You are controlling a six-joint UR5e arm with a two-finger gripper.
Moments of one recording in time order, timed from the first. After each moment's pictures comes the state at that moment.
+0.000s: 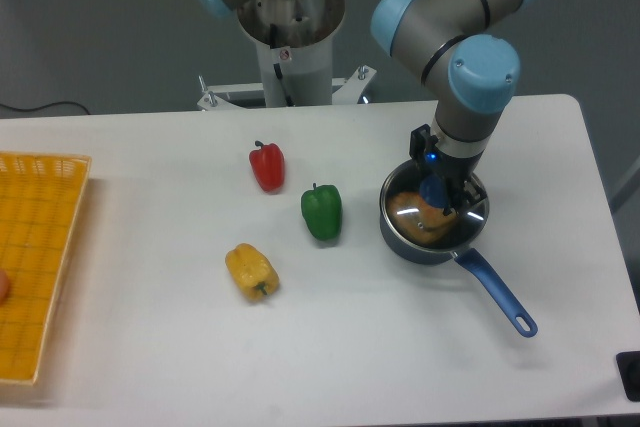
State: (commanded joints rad) arm 2.71 -1.87 -1.66 -1.20 1.56 1.68
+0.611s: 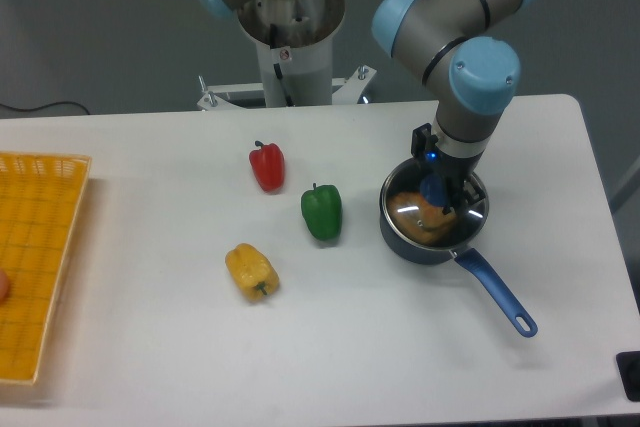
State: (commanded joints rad) arm 2.72 -1.87 -1.67 -1.20 1.56 1.72
